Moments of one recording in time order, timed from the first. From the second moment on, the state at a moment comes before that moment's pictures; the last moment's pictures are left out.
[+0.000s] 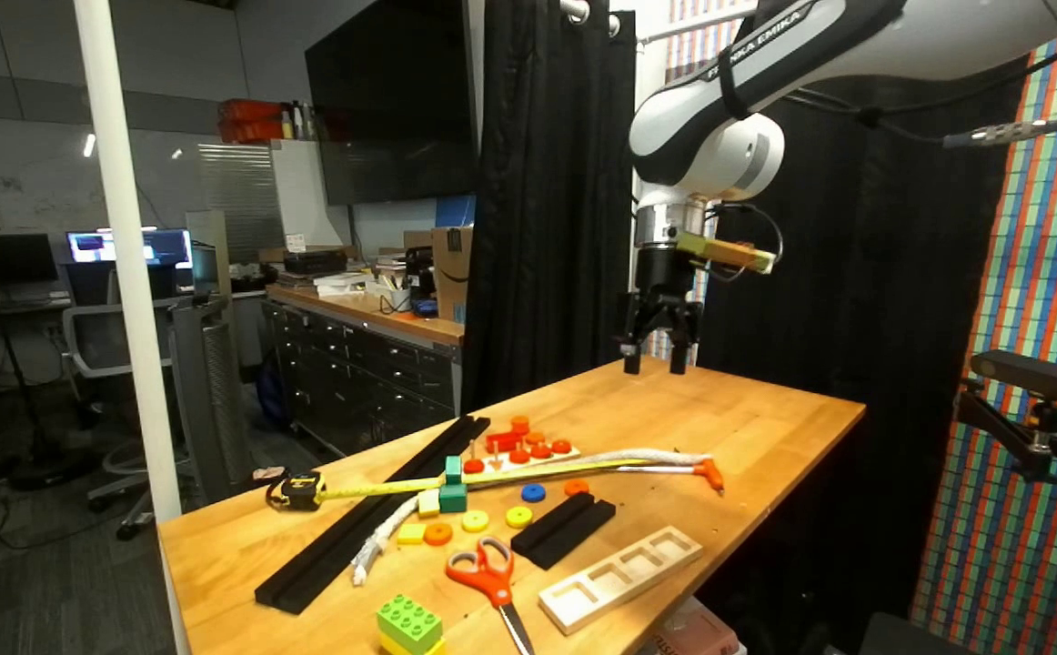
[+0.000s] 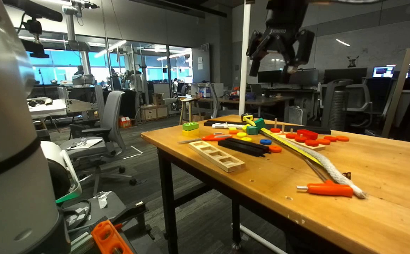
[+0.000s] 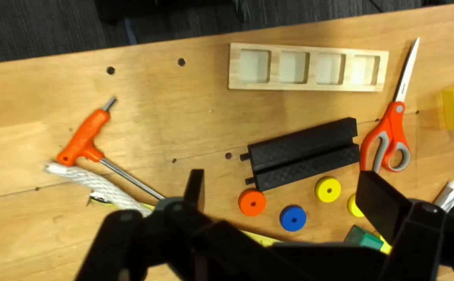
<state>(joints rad) -0.07 -0.18 -0.15 -2.15 0.16 1.85 -0.11</state>
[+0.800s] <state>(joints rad) 0.01 0.19 0.01 -2.03 0.21 2.17 0.08</state>
